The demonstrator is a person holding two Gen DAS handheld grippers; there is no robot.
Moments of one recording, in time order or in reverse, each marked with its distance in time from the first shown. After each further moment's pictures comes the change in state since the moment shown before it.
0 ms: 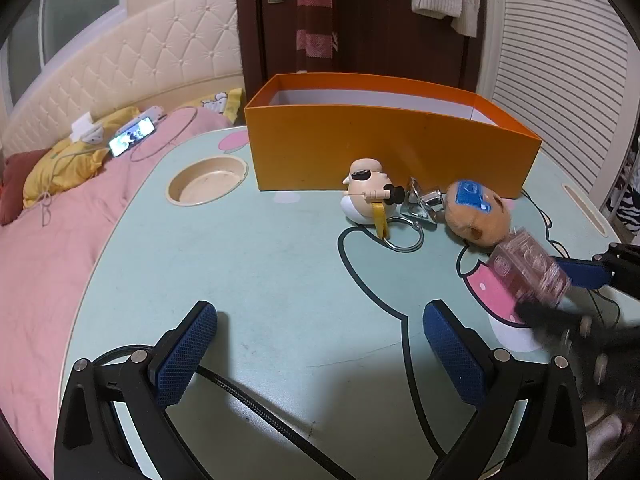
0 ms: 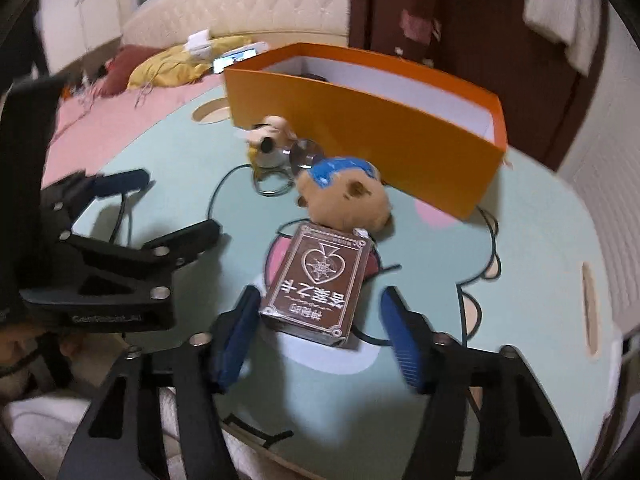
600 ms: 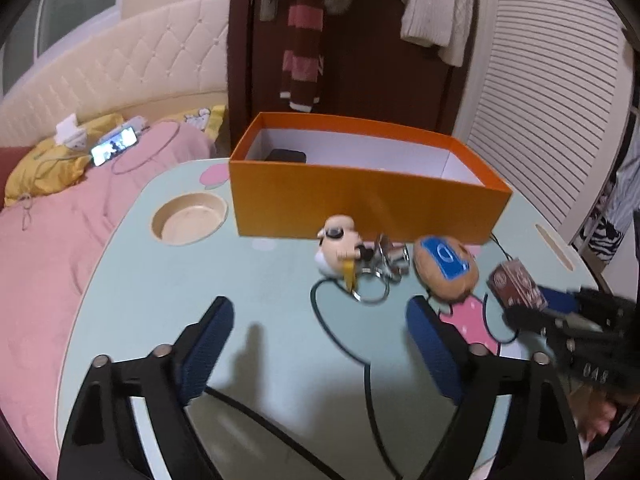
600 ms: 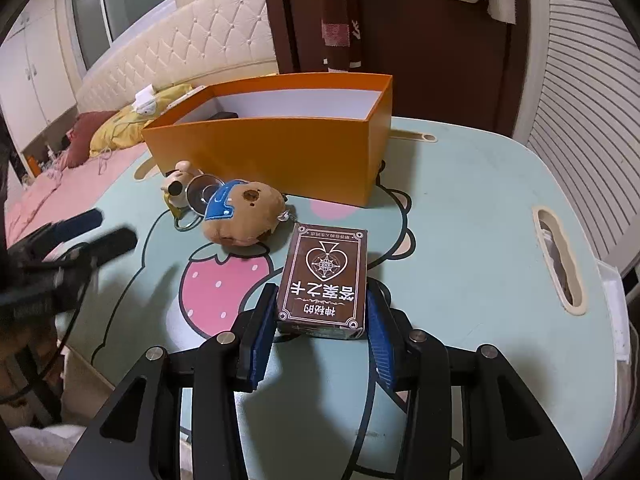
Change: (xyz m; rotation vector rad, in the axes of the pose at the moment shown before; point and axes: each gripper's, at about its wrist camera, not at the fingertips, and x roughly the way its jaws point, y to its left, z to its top) left arm -0.008 0.014 0.041 -0.038 -0.033 -0.103; right arm -0.017 -0.053 -0.010 0.211 -0.084 -0.030
